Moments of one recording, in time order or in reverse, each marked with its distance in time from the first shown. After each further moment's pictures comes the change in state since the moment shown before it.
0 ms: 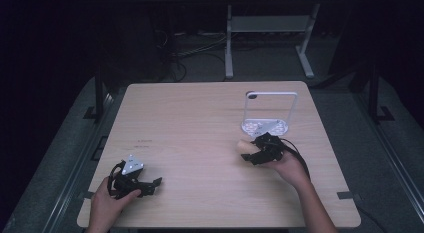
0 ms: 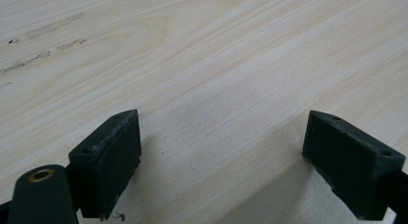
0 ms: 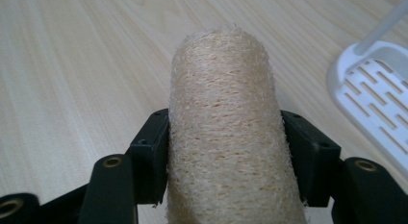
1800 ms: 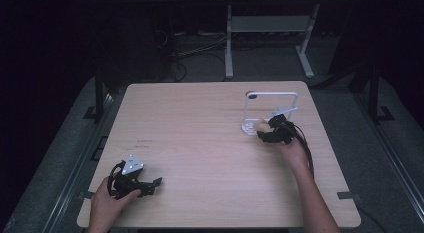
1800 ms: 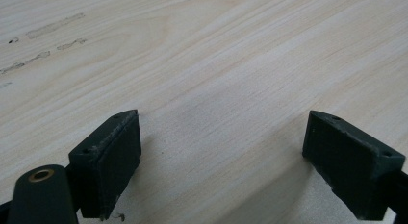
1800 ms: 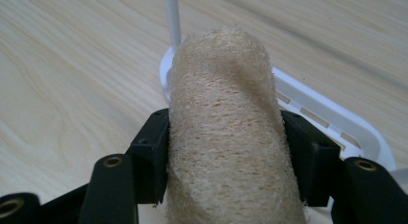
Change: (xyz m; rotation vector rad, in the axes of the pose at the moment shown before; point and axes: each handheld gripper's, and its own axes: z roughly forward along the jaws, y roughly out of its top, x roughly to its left) left arm 0.000 0.000 0.000 0.000 0.000 -0.002; right arm -0.066 -0.003 0.000 -0.039 -0.272 0.242
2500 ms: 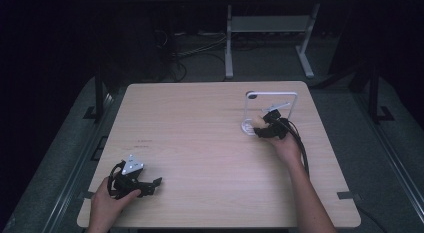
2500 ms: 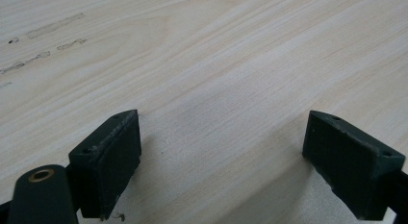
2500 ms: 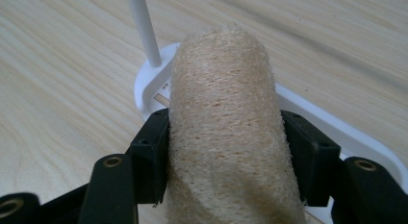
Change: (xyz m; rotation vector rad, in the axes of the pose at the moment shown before) left arm 0.000 0.000 0.000 0.000 0.000 0.000; right arm -0.005 0.012 0.027 0.037 -0.018 0.036
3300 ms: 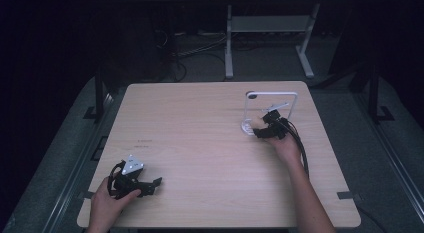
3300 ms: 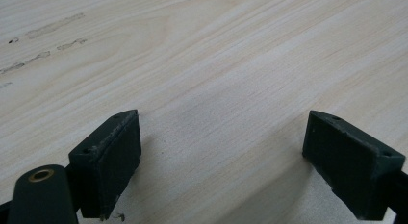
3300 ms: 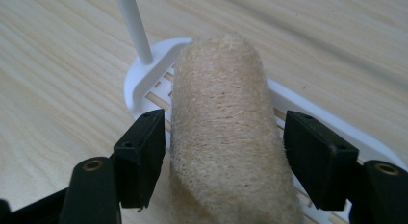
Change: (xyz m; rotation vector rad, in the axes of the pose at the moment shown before) left arm 0.000 0.000 0.000 0.000 0.000 0.000; right arm -0.002 -0.001 0.004 0.001 -0.014 -0.004
